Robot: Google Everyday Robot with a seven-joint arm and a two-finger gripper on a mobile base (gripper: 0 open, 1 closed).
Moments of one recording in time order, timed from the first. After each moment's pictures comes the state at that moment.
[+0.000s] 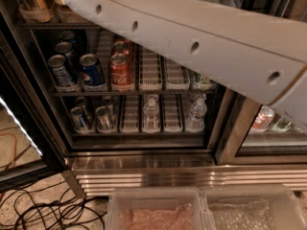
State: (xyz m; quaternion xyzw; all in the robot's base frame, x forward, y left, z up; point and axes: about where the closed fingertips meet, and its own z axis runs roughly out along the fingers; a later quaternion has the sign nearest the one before) arm 0.703 0.184 1.089 -0.26 0.74 0.10 0.61
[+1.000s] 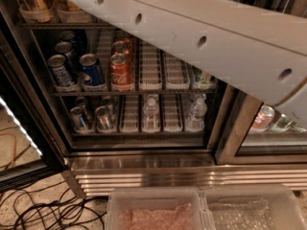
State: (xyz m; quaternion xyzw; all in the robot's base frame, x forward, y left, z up) arm 0.696 0.183 1.100 -0.27 0.74 0.11 0.61
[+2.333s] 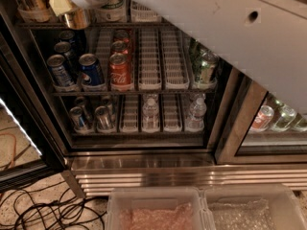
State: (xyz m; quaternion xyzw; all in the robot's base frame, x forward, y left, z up) arm 0.647 0.161 1.080 -0.33 0.78 0.14 0.52
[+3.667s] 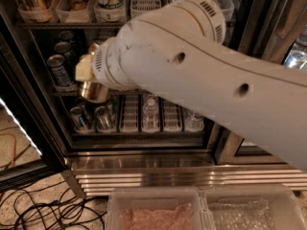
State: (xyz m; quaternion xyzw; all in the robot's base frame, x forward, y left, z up) arm 0.524 0.109 0.963 -0.09 0.88 0.27 0.38
